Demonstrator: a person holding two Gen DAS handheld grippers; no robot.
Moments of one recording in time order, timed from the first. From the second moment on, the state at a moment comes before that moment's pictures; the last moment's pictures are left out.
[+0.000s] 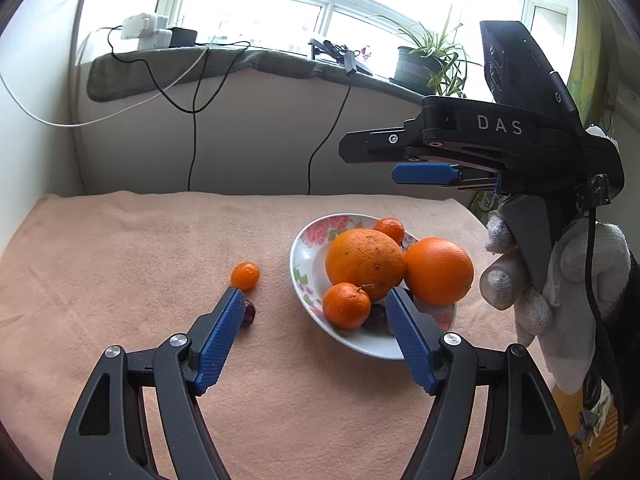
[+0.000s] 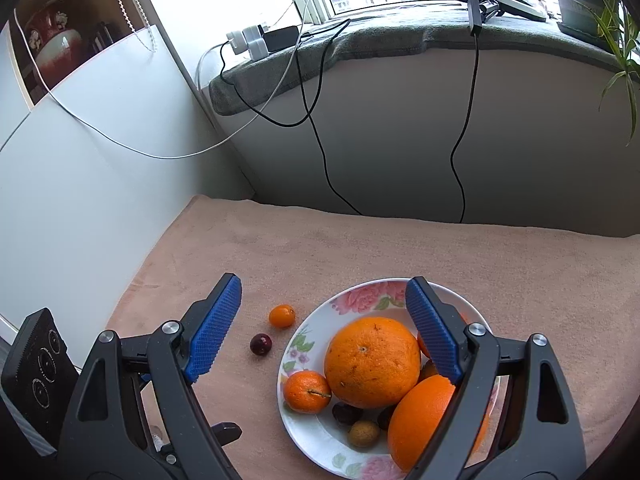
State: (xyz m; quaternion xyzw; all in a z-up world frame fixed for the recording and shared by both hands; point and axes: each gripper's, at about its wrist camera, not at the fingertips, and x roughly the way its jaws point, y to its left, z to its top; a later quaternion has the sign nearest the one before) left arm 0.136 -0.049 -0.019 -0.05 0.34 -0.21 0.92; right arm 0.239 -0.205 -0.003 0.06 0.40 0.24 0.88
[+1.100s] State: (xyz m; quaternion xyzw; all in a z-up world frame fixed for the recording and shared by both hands) left arm 0.164 -0.014 -0.060 -0.07 0.39 -0.21 0.89; right arm 0.280 -0.115 -0.069 -0.01 0.55 0.30 0.78
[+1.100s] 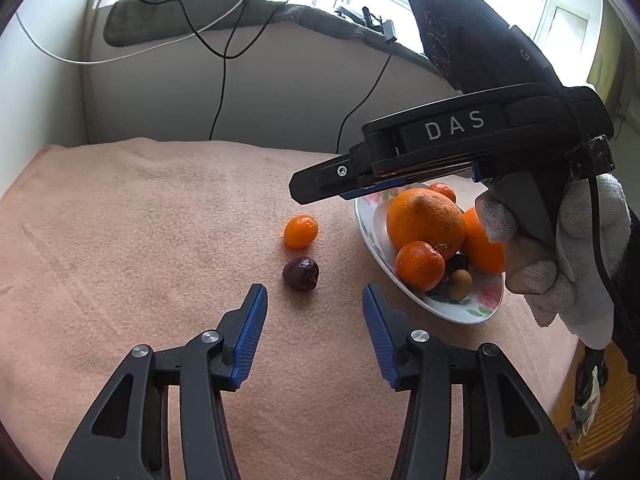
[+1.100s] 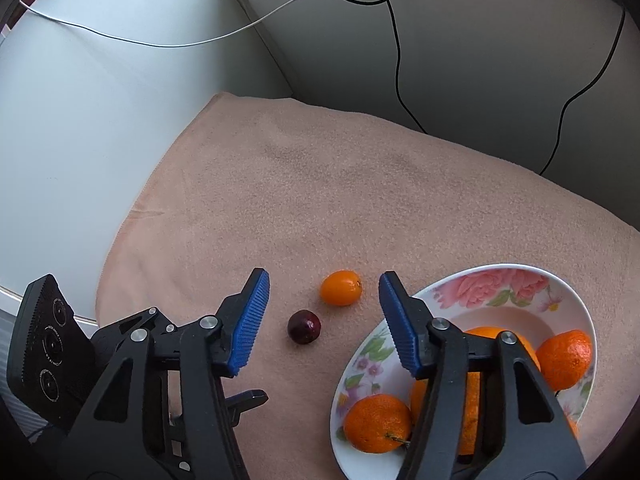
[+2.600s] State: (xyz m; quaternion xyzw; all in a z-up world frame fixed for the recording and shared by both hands) left arm 0.216 -0.032 -0.057 -0.08 0.40 -0.21 0.89; right arm 0.274 -0.127 -0.053 -0.05 0.54 0.29 0.79
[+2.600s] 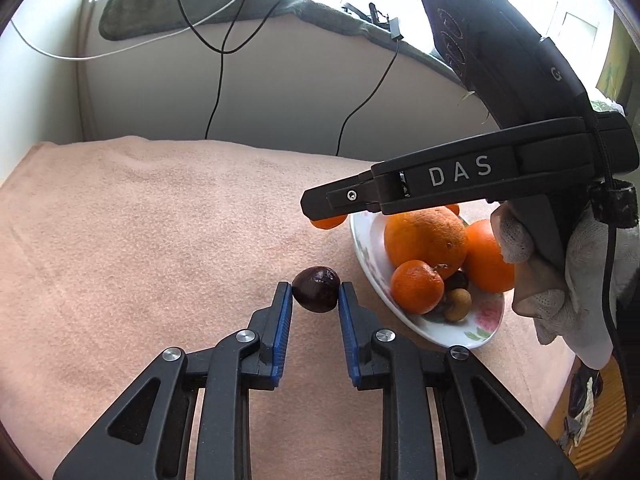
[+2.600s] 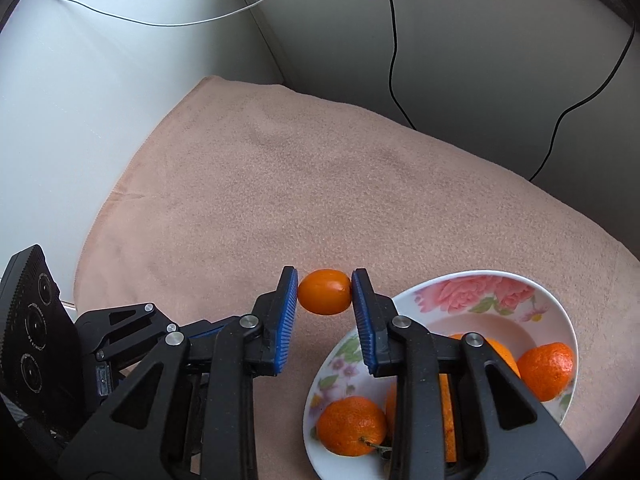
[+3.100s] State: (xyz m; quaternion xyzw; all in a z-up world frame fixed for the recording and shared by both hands) left arm 0.159 -0.068 -0.025 -0.07 0.36 -0.26 0.89; right arm 0.231 -0.185 -0.007 -0.01 0.47 0.26 0.85
